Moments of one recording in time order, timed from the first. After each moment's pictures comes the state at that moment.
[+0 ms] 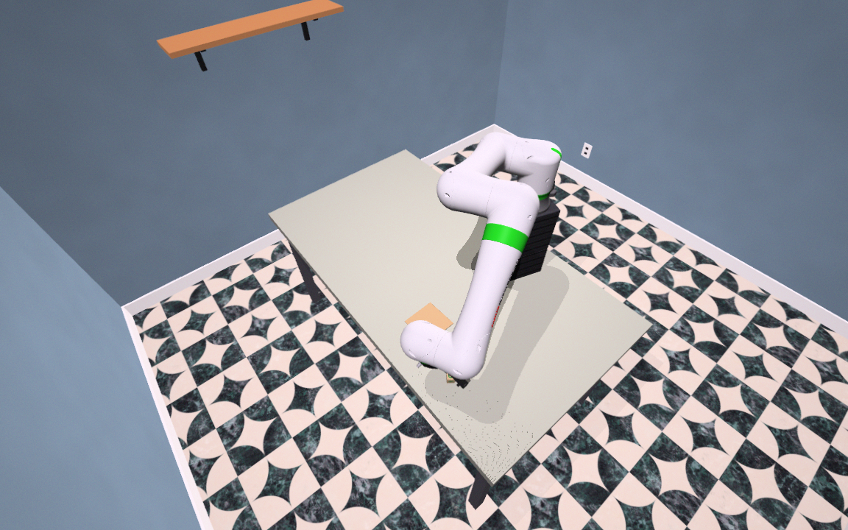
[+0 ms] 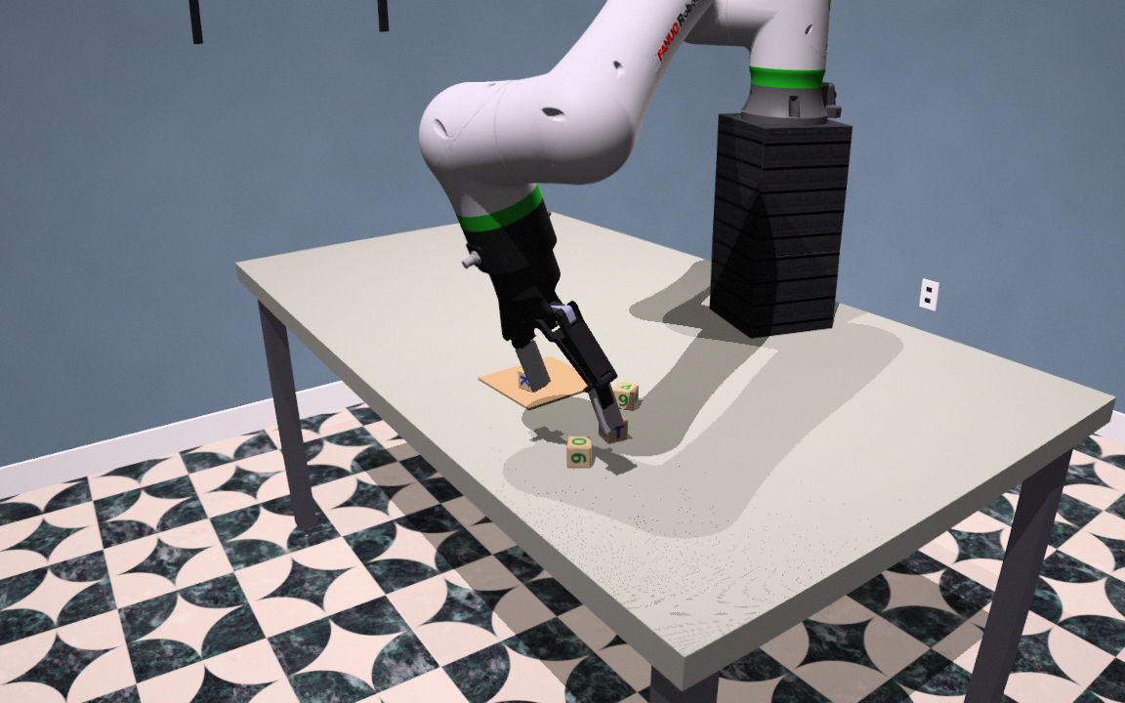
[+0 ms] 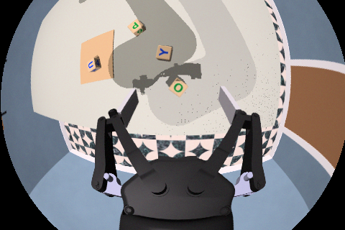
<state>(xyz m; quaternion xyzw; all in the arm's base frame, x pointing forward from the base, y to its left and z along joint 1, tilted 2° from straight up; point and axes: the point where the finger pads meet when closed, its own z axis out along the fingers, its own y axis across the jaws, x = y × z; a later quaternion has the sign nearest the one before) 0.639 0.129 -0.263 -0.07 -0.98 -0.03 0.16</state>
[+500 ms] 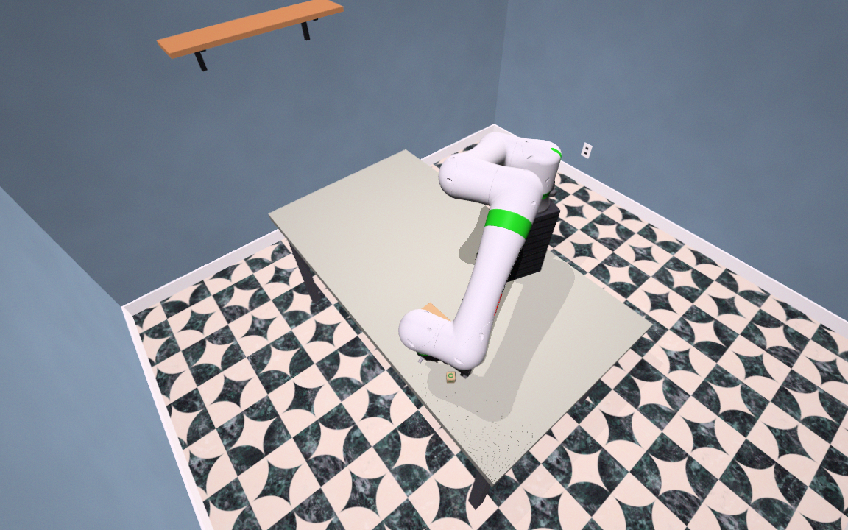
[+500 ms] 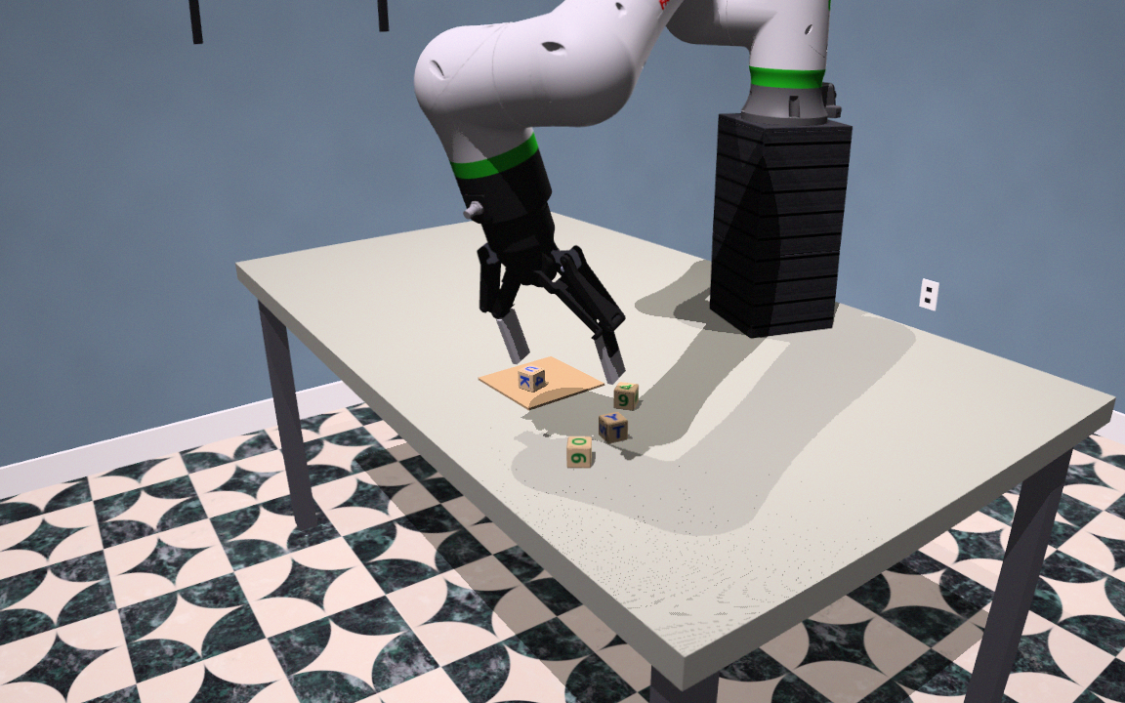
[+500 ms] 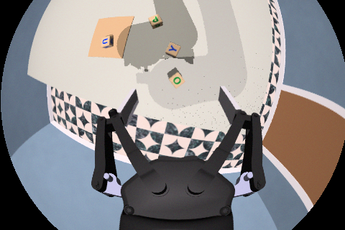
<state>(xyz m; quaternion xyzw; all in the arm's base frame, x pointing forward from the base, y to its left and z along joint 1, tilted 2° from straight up) 0.648 0.125 -0.211 0.07 -0.99 -0.05 0.15</state>
